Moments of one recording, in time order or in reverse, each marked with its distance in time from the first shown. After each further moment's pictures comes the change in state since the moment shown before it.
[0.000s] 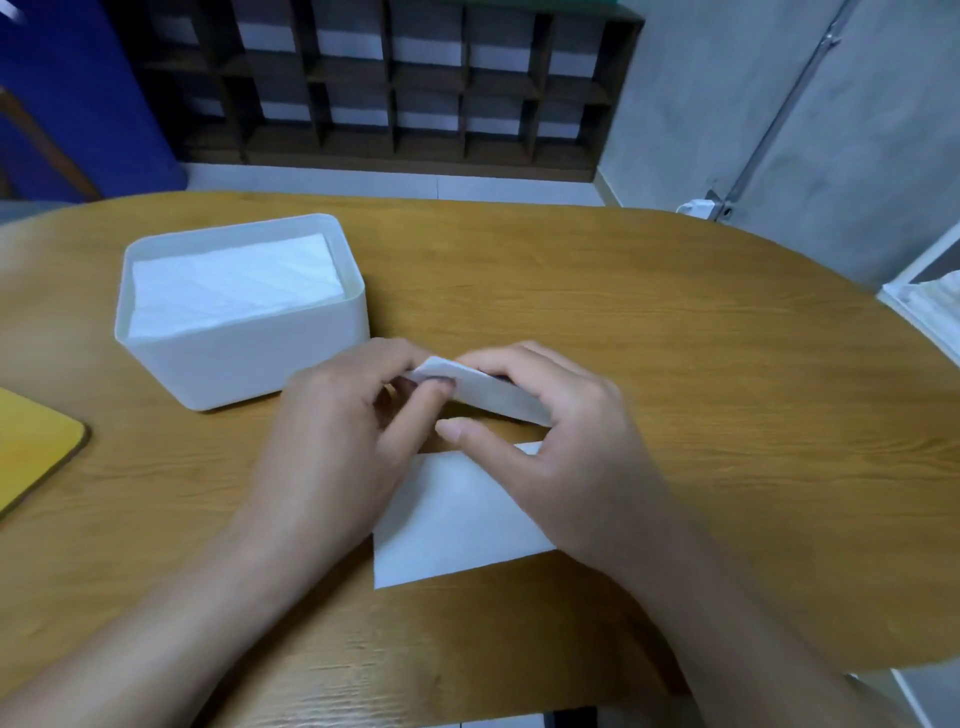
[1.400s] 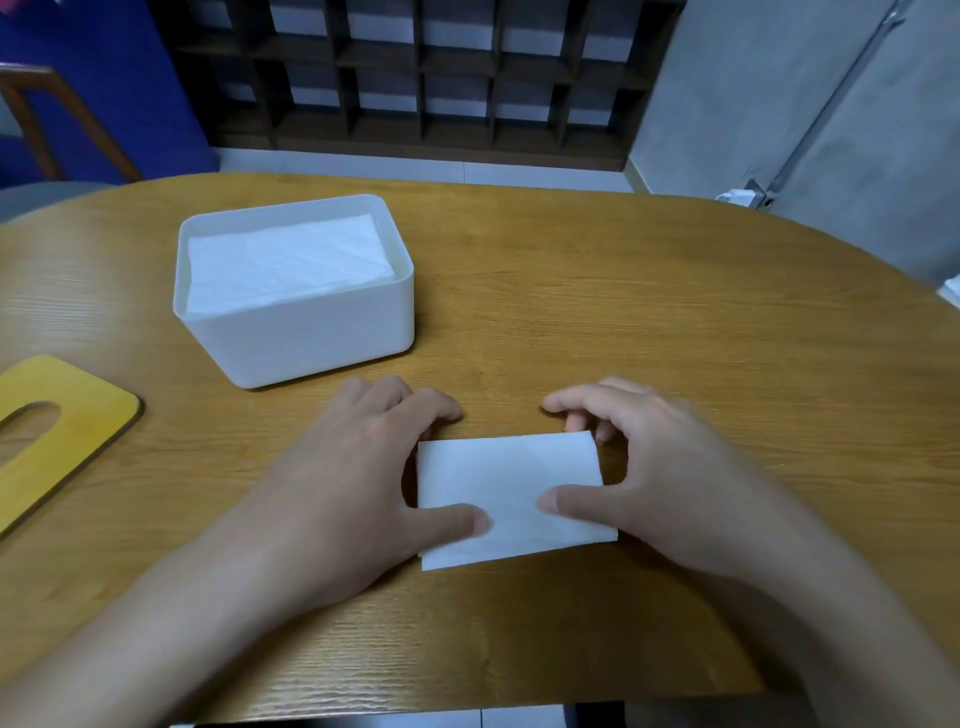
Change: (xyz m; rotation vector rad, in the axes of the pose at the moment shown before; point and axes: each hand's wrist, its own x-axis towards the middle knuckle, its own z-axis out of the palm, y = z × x) left_hand -0.022 -0.015 -0.035 0.334 -0.576 -0.134; right_hand -0.010 0.006 -0.030 -0.321 -0.473 0.366
